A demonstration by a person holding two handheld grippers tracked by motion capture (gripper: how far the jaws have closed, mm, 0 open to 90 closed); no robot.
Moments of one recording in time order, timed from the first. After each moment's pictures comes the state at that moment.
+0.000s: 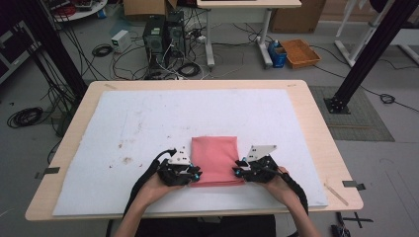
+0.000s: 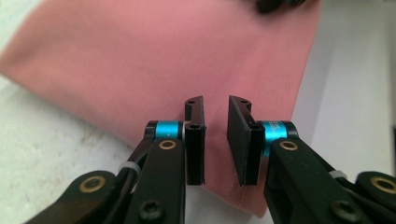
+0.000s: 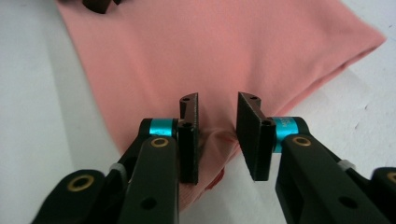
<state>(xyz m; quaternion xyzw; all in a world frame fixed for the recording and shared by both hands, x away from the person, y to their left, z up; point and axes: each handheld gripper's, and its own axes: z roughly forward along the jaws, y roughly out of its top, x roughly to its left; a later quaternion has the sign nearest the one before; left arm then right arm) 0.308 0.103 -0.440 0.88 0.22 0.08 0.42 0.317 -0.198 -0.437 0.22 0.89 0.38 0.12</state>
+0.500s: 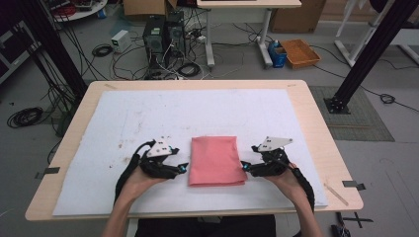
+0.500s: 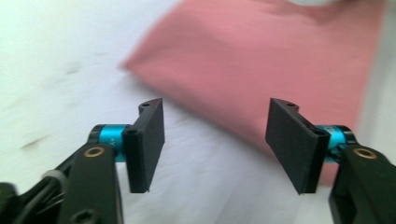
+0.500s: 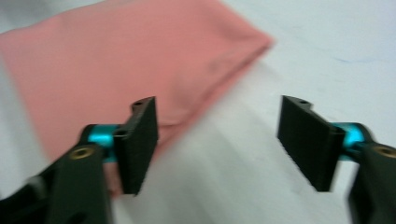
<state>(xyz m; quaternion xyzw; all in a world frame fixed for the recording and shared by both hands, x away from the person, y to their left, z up) 0.323 0.161 -0.421 0.84 0.28 0.16 0.44 0.329 -0.228 -0.422 0.30 0.85 0.40 0.16</state>
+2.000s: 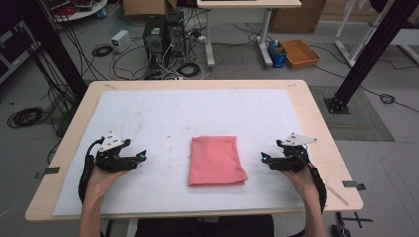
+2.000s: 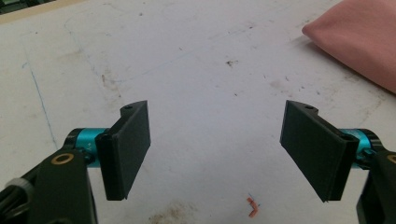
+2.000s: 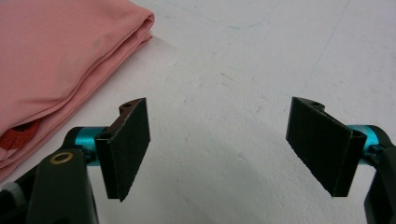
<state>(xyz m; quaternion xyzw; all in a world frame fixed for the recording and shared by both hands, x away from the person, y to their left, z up) 0.321 0.264 -0.426 0.77 0.41 0.24 0.43 0.338 -0.284 -0.431 0.39 0.81 0.40 0.21</state>
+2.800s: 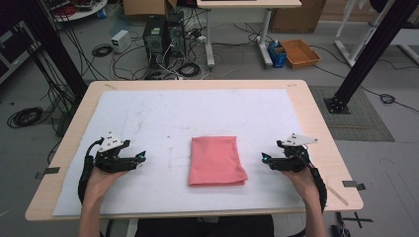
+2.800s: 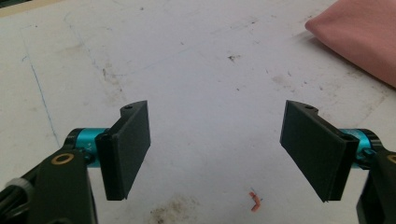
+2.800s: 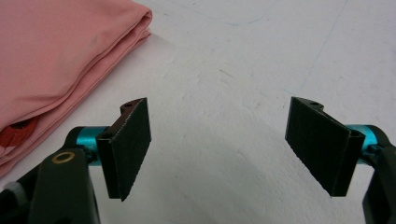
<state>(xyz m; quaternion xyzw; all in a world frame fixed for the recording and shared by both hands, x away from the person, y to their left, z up) 0.321 0.266 -0.429 0.77 0.41 0.24 0.43 0.337 -0.286 -0.432 0.39 0.80 0.40 0.21</state>
